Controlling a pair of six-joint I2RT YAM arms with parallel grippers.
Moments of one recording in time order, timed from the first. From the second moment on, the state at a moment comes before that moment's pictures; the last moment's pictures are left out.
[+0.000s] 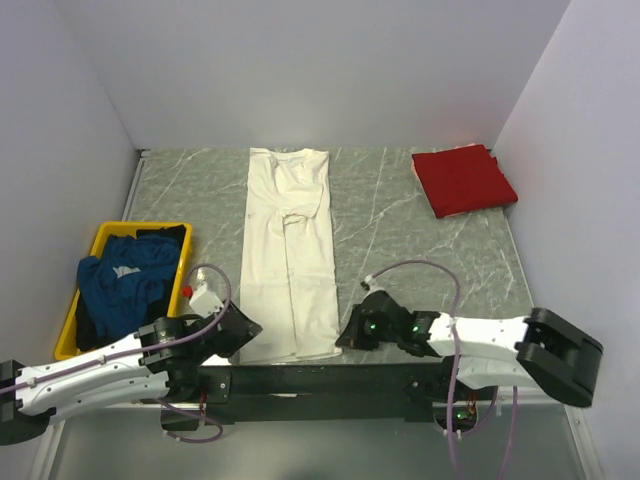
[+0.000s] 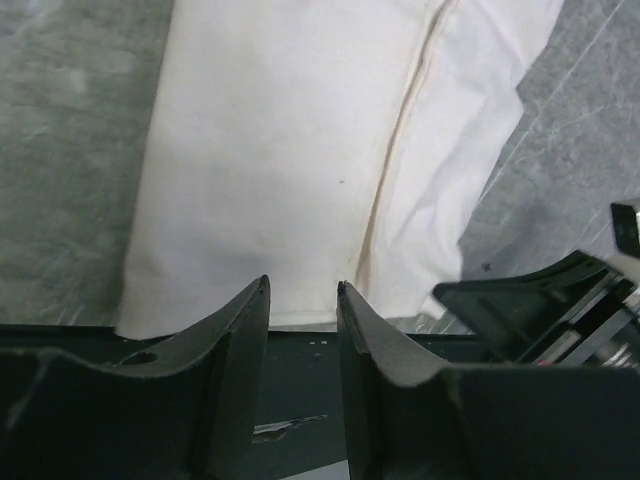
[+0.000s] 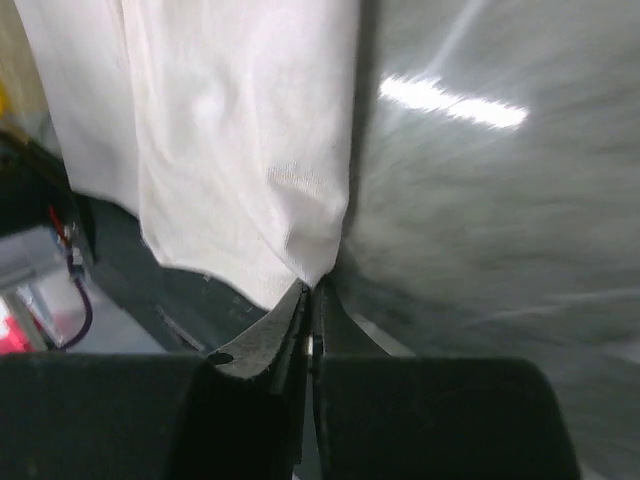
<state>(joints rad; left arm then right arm) -1.17 0.54 0.44 -0.86 -0.47 -1.64 1.06 1.19 0.29 0.10 -0.08 1.12</state>
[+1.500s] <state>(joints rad) -1.24 0.87 0.36 -0.63 -0.21 -1.61 0.80 0.89 0.22 -0.17 -0.25 0.87</state>
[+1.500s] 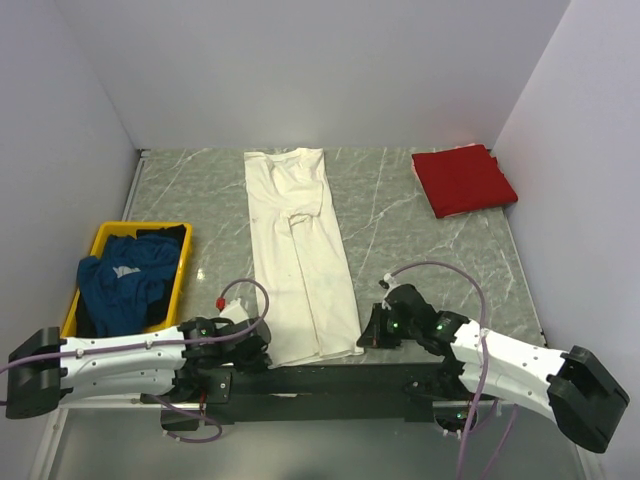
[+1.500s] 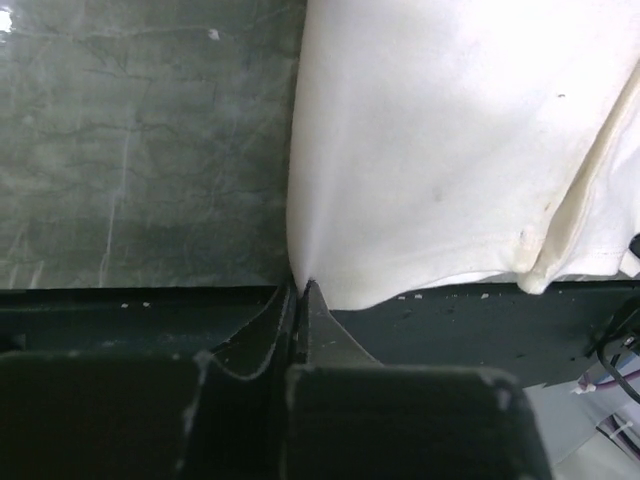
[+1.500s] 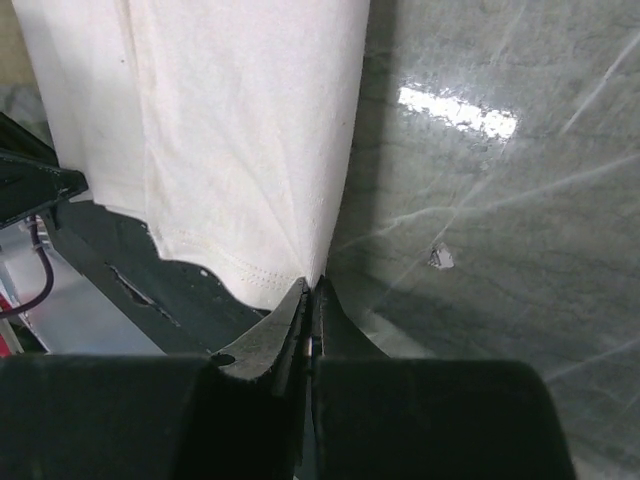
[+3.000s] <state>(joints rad) -0.58 1.26 0.79 -0.46 -0.28 -1.08 0.55 1.57 1.06 -0.36 -0.19 0.65</state>
